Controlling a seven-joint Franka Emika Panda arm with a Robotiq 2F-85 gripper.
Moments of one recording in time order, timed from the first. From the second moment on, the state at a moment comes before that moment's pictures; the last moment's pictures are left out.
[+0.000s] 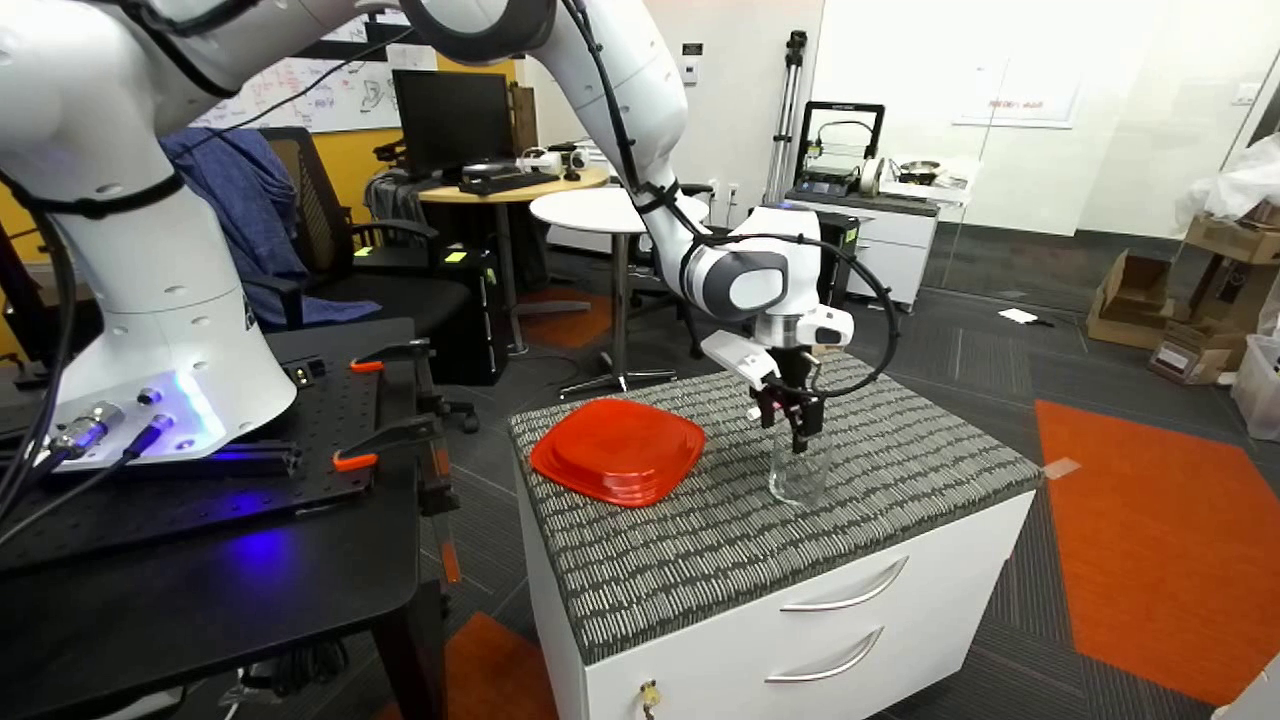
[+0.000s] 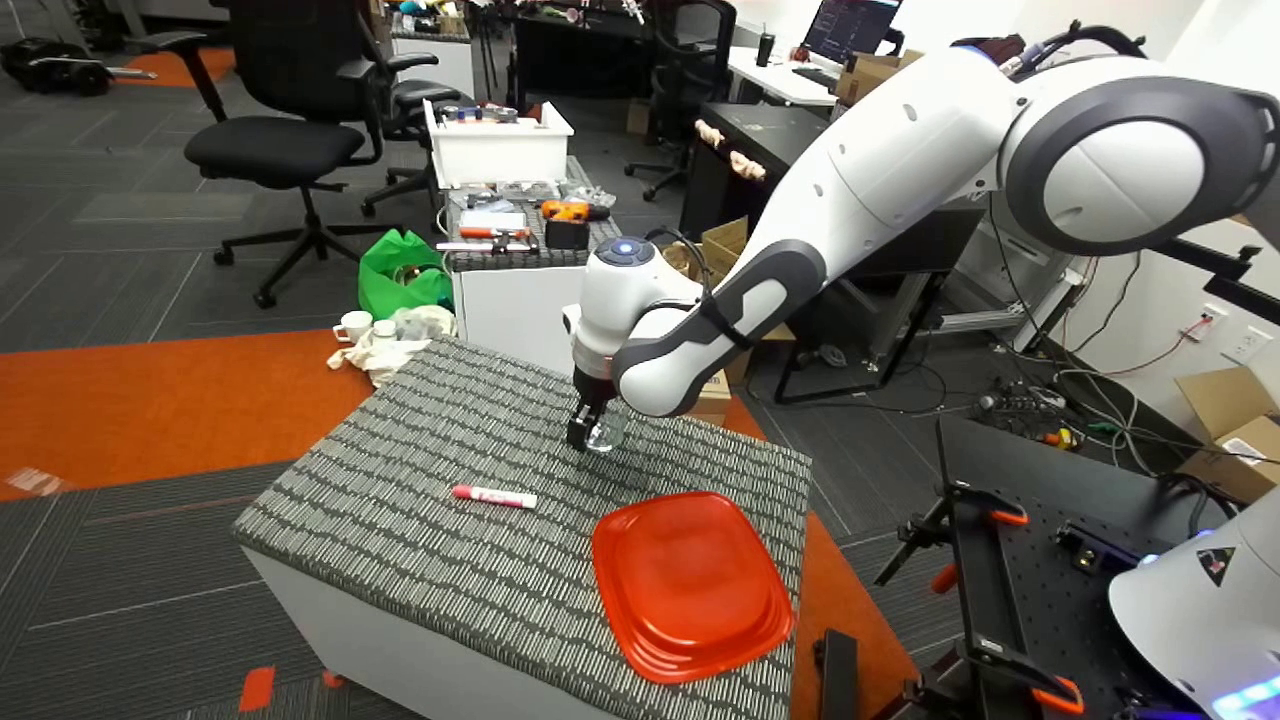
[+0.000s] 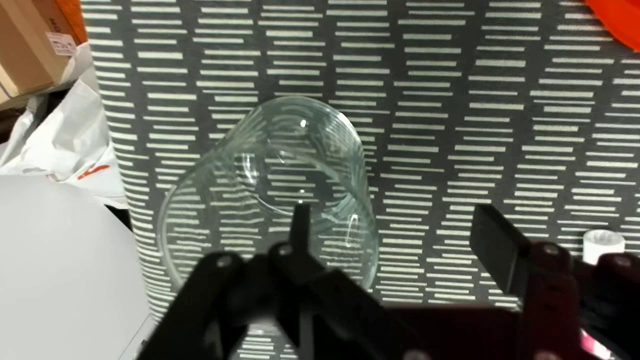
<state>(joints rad) -0.16 1.11 -0.02 -1.48 -0.16 2.71 -0.06</state>
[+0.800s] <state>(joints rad) -0.16 1.13 -0.03 -1.44 -0.16 2.69 -0.06</state>
